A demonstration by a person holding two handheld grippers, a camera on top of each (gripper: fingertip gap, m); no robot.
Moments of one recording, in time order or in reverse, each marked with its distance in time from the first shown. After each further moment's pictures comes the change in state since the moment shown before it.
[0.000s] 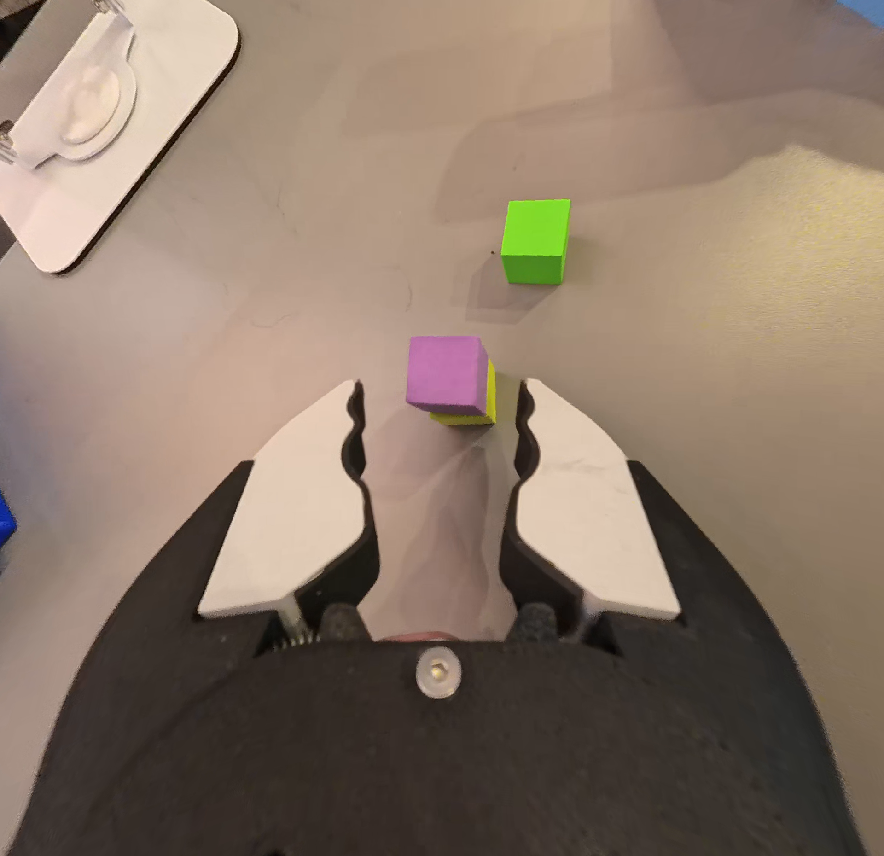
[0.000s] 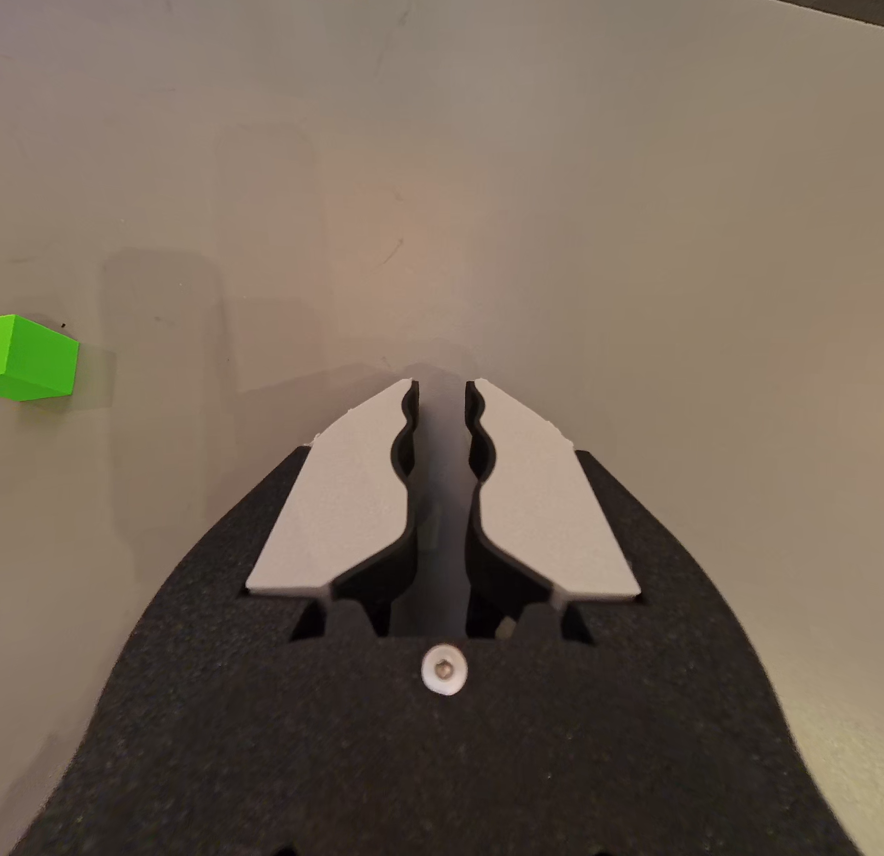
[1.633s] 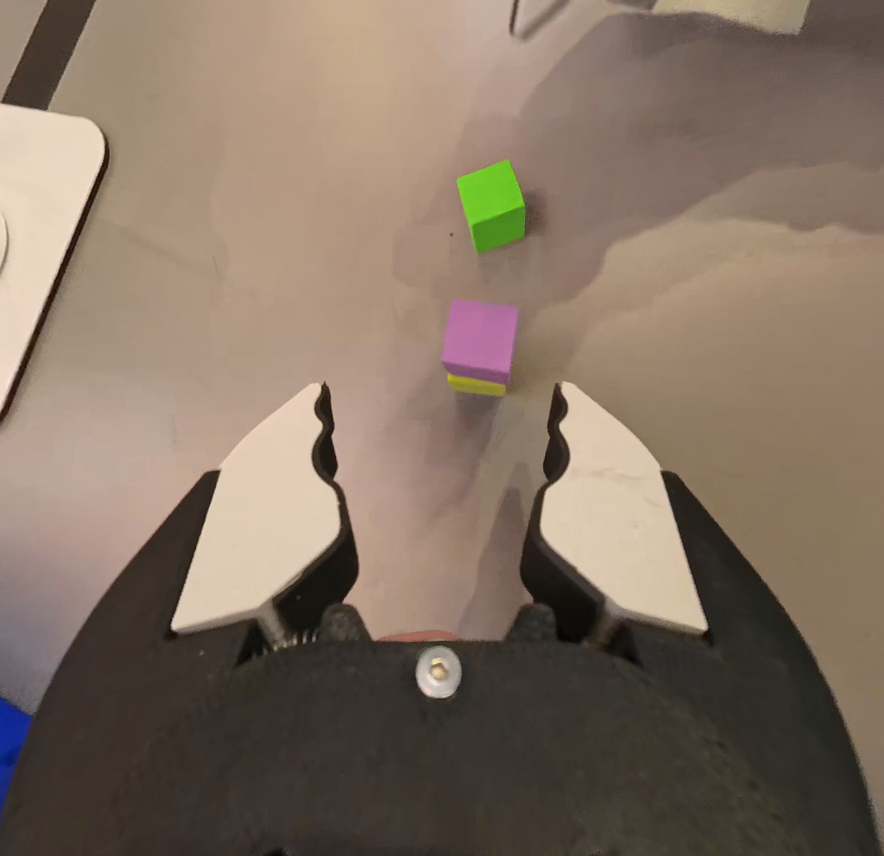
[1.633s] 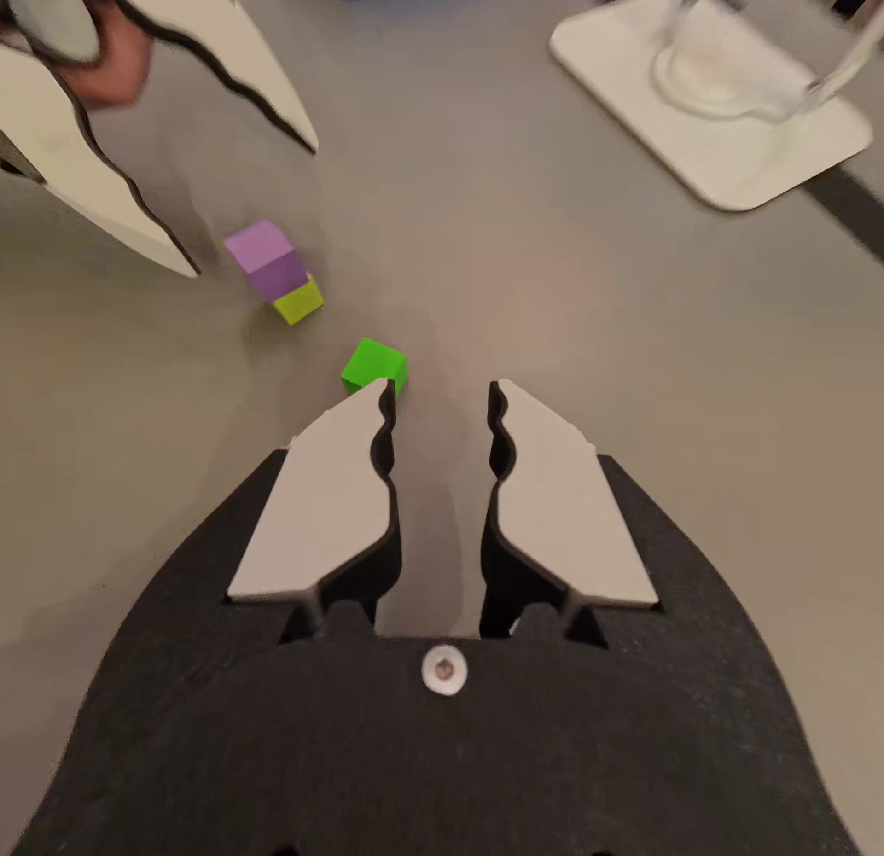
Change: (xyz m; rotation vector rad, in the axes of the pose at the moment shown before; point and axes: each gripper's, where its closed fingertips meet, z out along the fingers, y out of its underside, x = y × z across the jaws) left arm -0.020 0.005 -0.006 0.069 0.349 0.267; right arm -0.139 -0.041 -0.025 0.053 -0.352 -0.440
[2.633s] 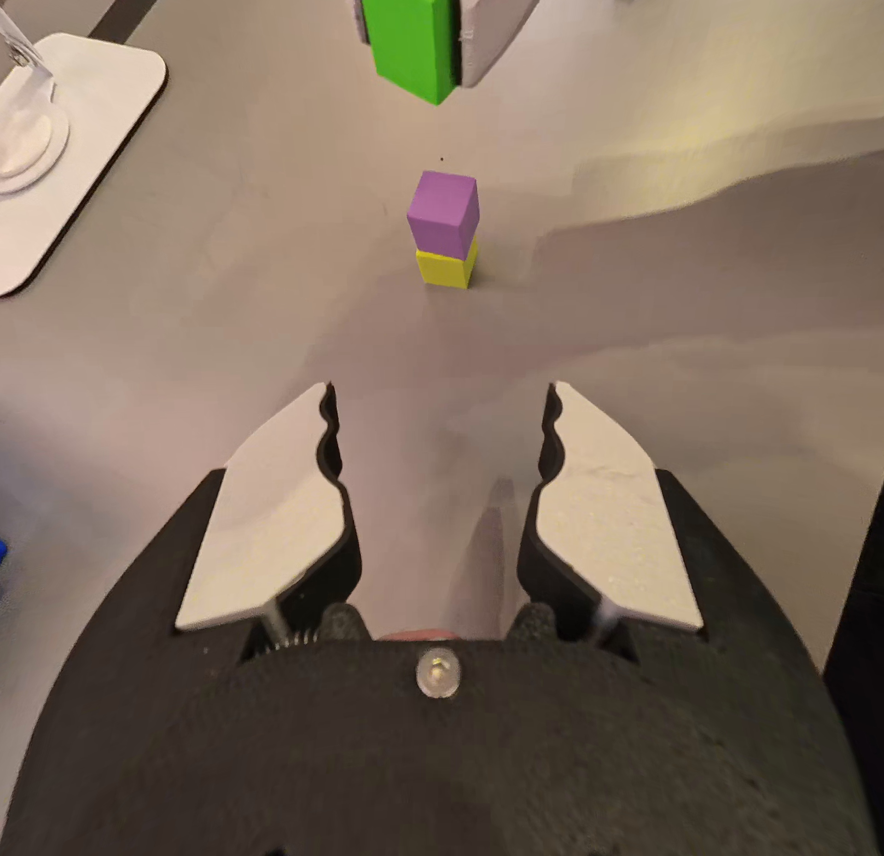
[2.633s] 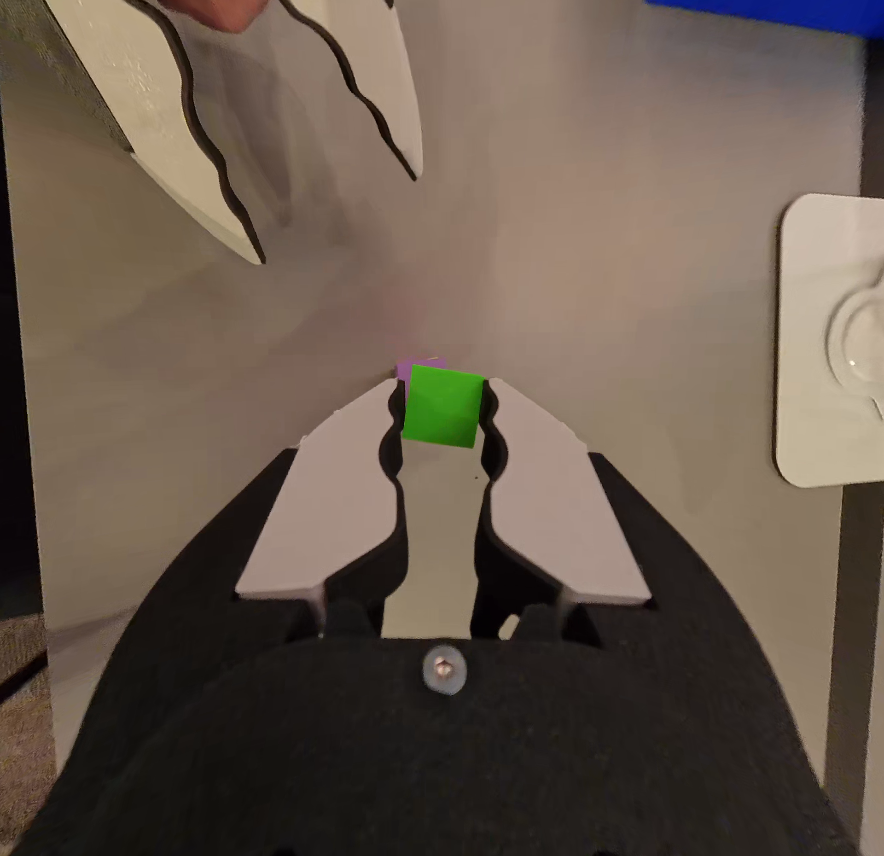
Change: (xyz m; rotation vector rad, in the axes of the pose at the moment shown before) left arm 0.026 0.045 -0.053 0.083 -0.084 -0.102; right arm -0.087 -0.076 0.037 -0.302 -0.220 -0.482
